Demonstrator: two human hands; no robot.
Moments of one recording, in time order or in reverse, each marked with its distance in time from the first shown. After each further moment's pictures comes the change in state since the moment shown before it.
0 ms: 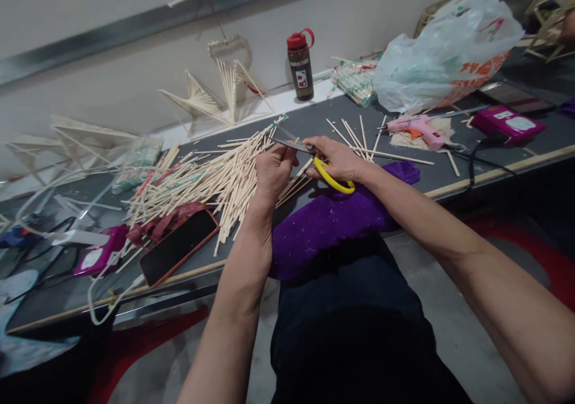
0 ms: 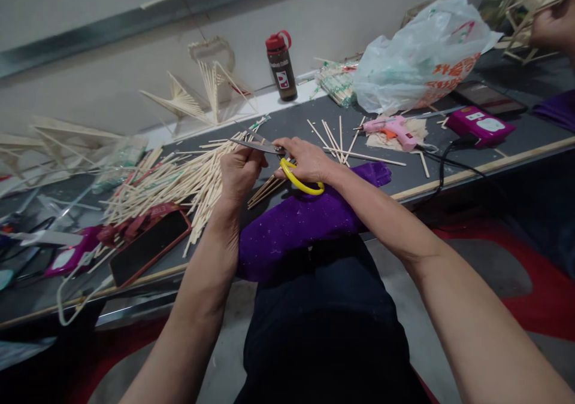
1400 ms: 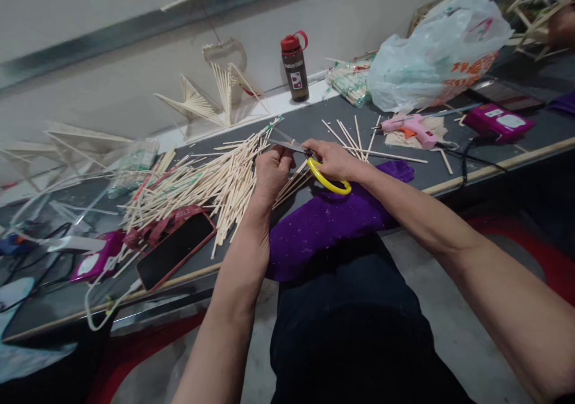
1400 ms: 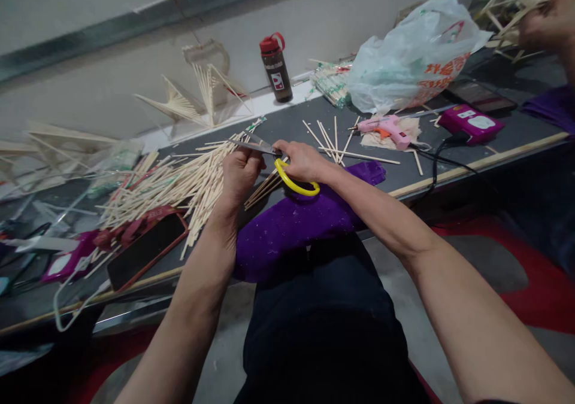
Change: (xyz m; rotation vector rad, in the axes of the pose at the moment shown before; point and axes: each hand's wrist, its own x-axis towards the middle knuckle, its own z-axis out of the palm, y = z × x) left_hand 0.004 -0.006 0.006 0.056 -0.046 -0.001; right_hand 0.002 -0.009 -0.004 -0.042 -0.036 0.112
